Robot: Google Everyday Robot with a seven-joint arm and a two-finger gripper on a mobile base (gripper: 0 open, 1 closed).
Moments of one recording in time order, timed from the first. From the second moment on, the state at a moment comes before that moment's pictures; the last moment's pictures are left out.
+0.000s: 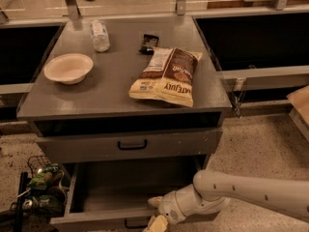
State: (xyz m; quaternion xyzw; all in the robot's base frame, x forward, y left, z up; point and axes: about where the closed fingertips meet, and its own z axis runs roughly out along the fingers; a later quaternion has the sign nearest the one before) arm 0.354 0.034 0.458 -0.43 0.75 0.48 0.15
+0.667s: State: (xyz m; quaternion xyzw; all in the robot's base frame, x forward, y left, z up) arm 0.334 0.028 0.456 -0.43 0.75 0.48 0.14
